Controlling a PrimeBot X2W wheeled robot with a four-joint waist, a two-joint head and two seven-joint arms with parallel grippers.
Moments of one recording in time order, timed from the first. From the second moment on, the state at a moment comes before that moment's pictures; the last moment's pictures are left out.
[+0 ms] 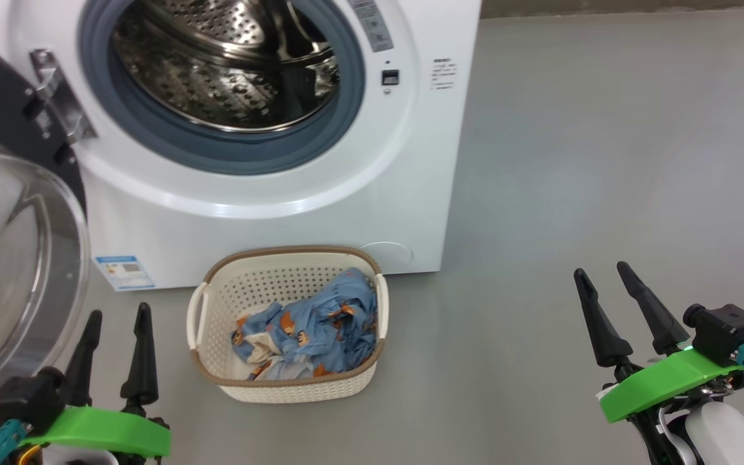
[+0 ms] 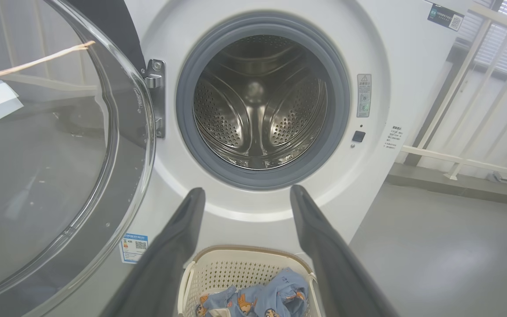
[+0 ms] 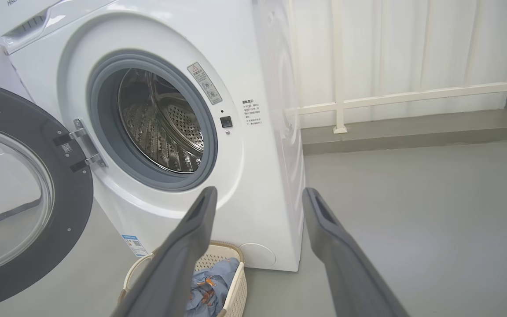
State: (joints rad) left arm -0.21 0.20 -0.07 0.40 -0.48 -0.13 -0.25; right arm -0.19 -0.26 0.25 0.30 0.54 0.12 -0.25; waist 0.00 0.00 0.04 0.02
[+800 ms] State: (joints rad) left arm -0.15 0.15 -0.03 0.36 -0.37 -0.13 -0.25; right arm -0.19 -0.29 0.24 0.29 0.51 0.12 -0.25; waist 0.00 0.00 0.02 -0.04
